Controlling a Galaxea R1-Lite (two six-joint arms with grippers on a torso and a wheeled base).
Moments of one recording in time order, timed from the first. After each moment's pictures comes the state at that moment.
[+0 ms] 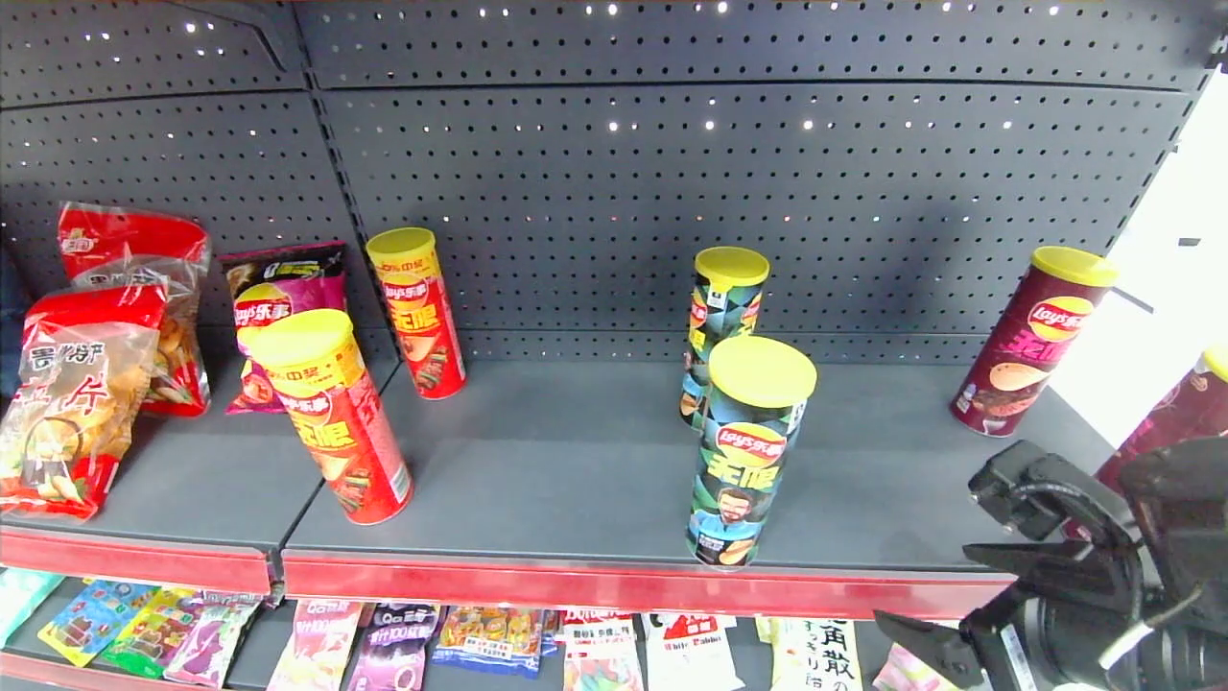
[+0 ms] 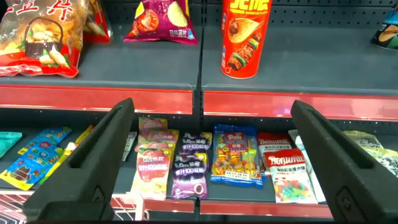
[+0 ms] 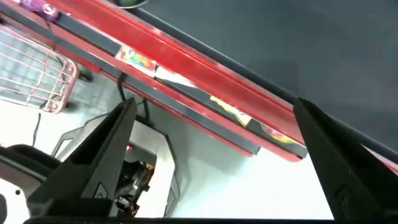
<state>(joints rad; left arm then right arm) 0.00 0.00 0.00 0.00 0.00 -0.01 0.60 1.30 -0.47 -0.09 -0.19 0.05</state>
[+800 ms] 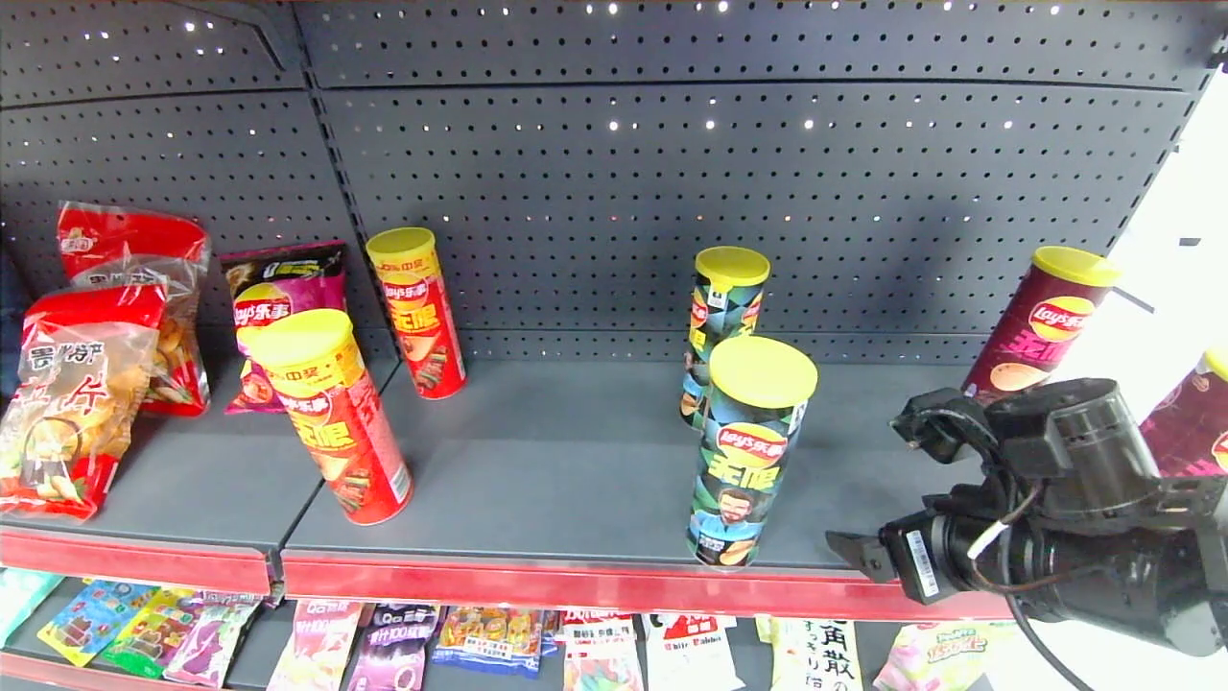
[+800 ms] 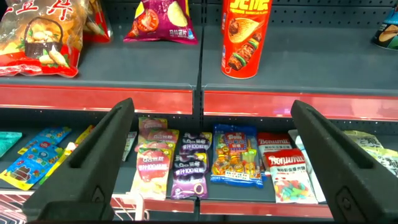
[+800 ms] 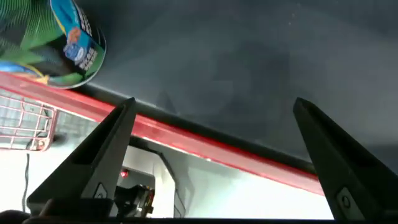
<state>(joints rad) 0.00 0.00 0.00 0.00 0.00 -0.01 0.54 1.53 -0.59 -0.19 -0.26 0.10</state>
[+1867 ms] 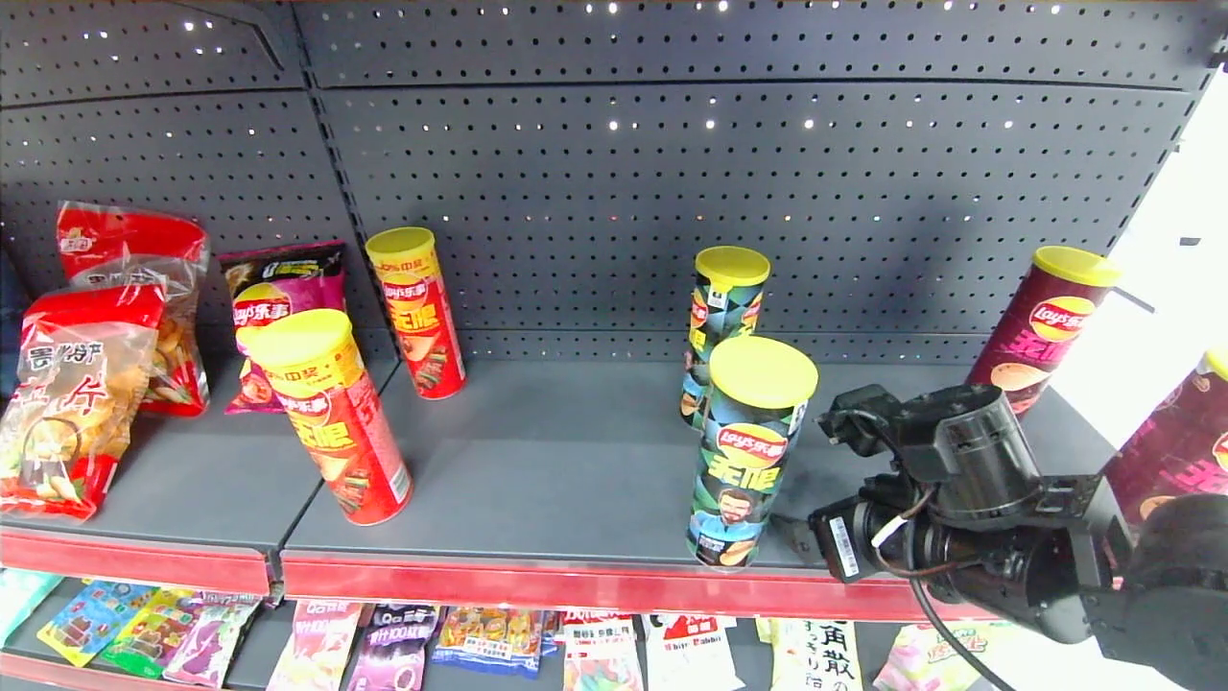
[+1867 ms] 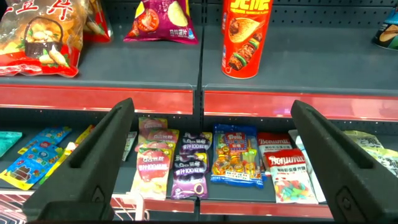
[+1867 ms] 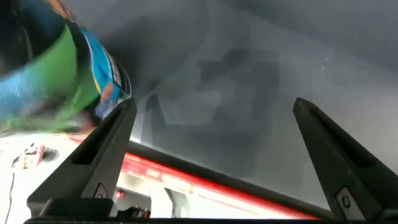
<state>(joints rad) 0.00 0.00 0.00 0.00 0.00 -0.01 0.64 1.69 -0.62 -0.34 -0.36 0.11</state>
